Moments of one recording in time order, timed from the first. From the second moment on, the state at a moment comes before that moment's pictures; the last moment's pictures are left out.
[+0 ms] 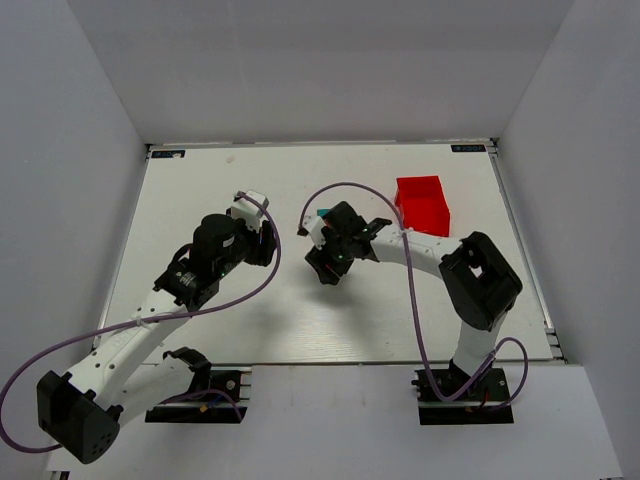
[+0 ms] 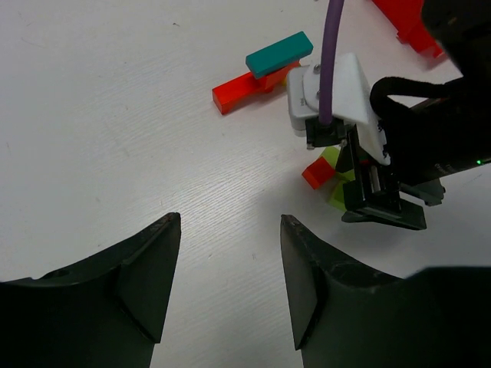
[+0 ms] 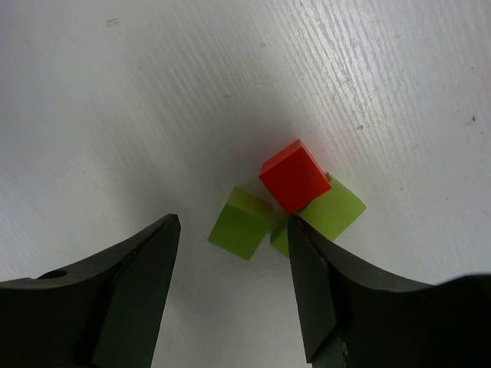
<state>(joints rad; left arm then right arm) -0.55 0.93 0.78 -0.25 -0.04 -0.06 0.79 1.80 1.19 -0.39 -0.29 -0.24</state>
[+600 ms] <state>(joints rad) -0.55 0.91 0.78 -0.25 -0.05 -0.06 0.86 1.83 1.16 -0.39 -0.09 -0.21</state>
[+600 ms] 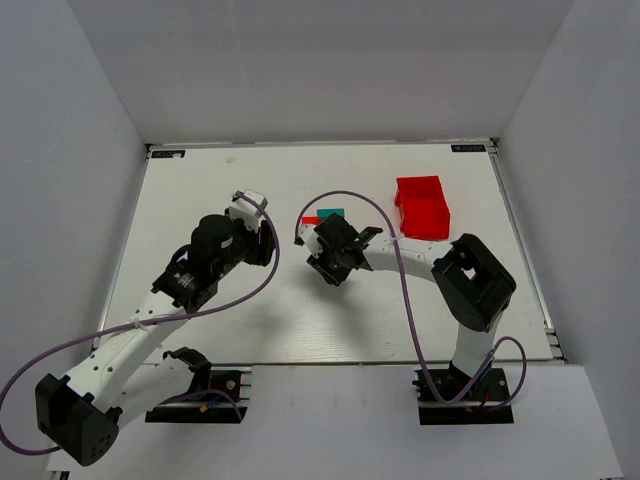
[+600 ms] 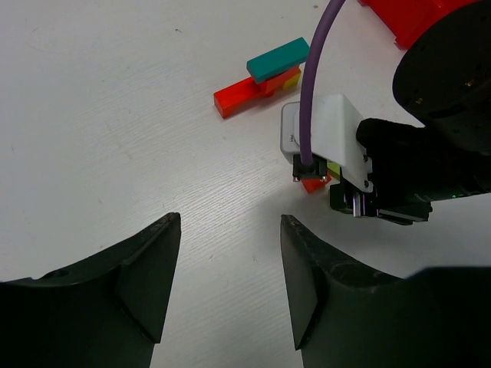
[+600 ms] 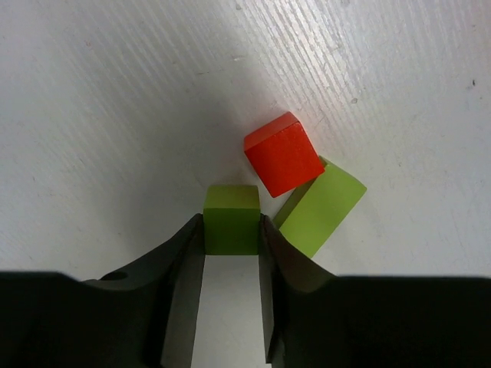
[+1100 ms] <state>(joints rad) -0.55 0.91 0.78 -0.25 -0.05 -0.06 0.86 1.57 1.17 -0.44 -0.11 -0.33</state>
